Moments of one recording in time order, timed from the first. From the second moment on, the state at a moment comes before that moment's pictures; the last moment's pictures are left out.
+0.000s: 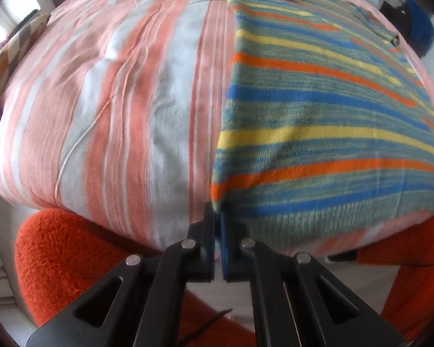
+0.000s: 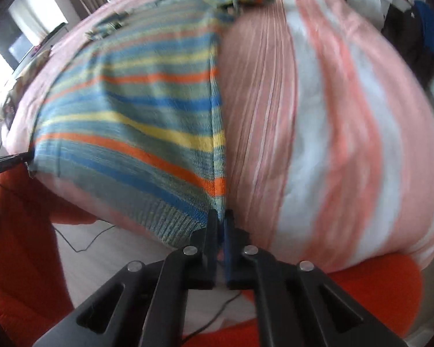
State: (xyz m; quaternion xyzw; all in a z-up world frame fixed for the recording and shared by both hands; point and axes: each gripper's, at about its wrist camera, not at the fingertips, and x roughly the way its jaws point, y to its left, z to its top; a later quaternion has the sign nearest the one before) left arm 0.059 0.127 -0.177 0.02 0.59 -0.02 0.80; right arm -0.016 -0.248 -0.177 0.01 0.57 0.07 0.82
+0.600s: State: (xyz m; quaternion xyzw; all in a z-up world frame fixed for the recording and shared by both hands) left arm 0.015 0.164 -0.098 -0.05 0.46 0.04 0.89; right arm -0.053 -0.301 -0.120 0.06 0.48 -0.04 0.88
